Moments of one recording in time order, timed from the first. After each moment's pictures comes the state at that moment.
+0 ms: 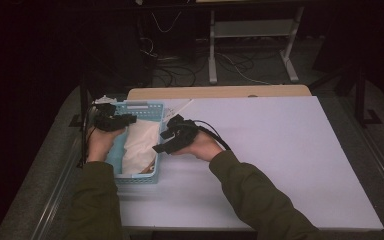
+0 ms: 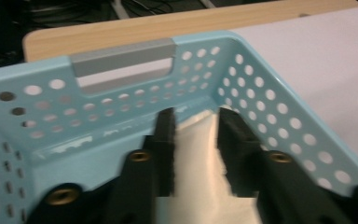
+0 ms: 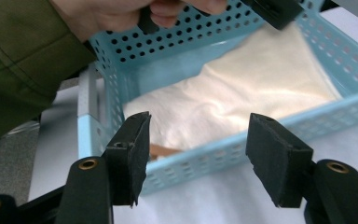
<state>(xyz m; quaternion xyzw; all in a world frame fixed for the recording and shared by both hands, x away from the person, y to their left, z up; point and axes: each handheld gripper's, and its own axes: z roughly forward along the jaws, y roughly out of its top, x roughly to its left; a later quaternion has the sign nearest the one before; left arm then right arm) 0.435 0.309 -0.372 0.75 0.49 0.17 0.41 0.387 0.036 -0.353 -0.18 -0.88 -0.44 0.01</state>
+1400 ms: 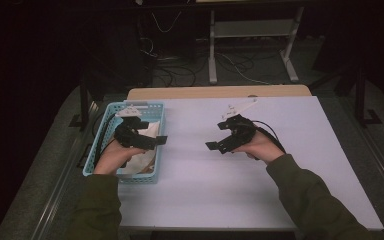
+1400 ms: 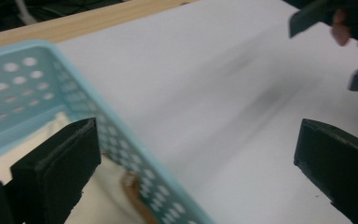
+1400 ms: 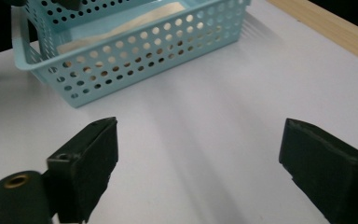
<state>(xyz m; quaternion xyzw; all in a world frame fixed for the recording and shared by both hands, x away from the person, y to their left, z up) 0.368 0.227 -0.349 0.81 0.36 0.09 0.45 0.380 -0.109 -0.360 -0.26 -0.86 -0.44 -0.06</state>
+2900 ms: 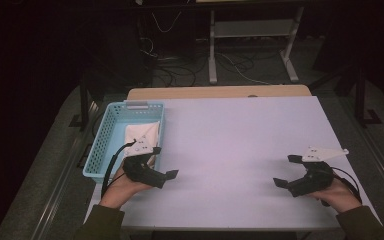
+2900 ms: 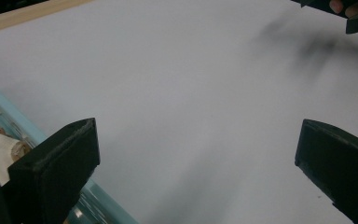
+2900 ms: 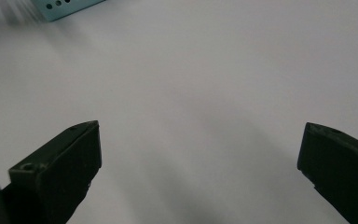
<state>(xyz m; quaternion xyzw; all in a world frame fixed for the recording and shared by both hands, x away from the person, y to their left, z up) 0.296 0.202 -0.381 0.83 0.29 0.10 0.47 0.272 -0.280 -0.414 -0.34 -0.82 -0.44 -0.11</state>
